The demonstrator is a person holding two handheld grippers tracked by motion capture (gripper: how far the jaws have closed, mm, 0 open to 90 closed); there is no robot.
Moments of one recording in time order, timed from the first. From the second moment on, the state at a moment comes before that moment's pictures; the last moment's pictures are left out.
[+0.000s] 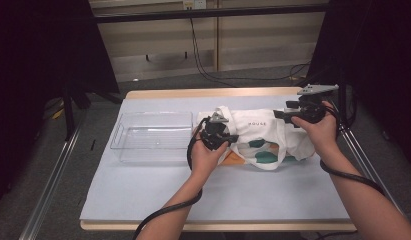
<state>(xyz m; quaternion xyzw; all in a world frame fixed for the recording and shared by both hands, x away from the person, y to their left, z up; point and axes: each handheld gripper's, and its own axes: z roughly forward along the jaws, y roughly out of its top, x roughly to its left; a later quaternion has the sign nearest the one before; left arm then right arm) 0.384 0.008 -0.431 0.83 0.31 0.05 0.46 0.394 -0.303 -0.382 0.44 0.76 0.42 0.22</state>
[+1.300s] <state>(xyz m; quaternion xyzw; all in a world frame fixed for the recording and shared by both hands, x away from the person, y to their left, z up) 0.373 0.010 -0.422 0.81 0.31 0.04 0.49 0.381 -0.312 -0.372 0.44 0.76 0.44 0.21</state>
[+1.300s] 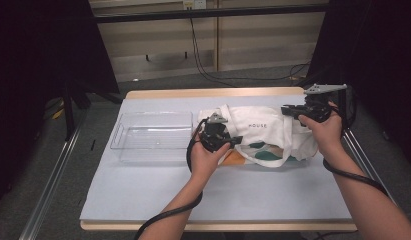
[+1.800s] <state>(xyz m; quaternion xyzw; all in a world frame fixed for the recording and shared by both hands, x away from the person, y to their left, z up) 0.355 0.009 -0.415 0.81 0.29 0.02 0.50 0.368 -0.311 -0.361 0.43 0.74 0.47 0.21</state>
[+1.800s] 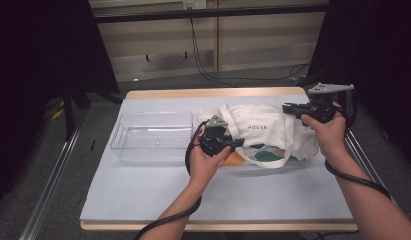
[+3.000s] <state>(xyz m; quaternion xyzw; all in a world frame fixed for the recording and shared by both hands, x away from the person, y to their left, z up) 0.357 -0.025 -0.427 0.83 0.28 0.04 0.48 0.328 -0.307 -0.362 0.39 0.76 0.48 0.21</state>
